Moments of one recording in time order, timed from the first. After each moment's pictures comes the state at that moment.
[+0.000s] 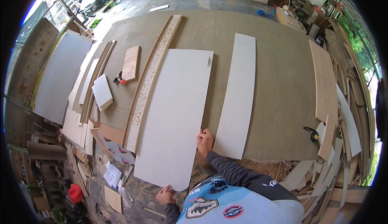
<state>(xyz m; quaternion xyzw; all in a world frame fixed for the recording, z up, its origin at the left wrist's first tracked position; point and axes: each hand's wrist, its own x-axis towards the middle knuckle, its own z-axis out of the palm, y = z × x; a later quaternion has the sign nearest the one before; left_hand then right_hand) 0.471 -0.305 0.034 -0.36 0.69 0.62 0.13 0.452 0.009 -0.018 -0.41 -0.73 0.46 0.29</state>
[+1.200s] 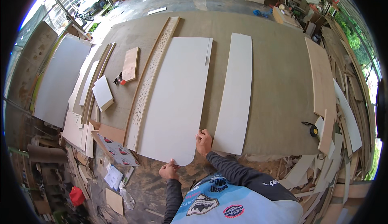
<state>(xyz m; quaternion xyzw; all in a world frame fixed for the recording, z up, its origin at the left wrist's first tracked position) 0.407 -0.202 0.016 -0.27 0.68 0.66 0.16 0.461 -0.005 -0.018 -0.38 -0.75 0.43 0.32</state>
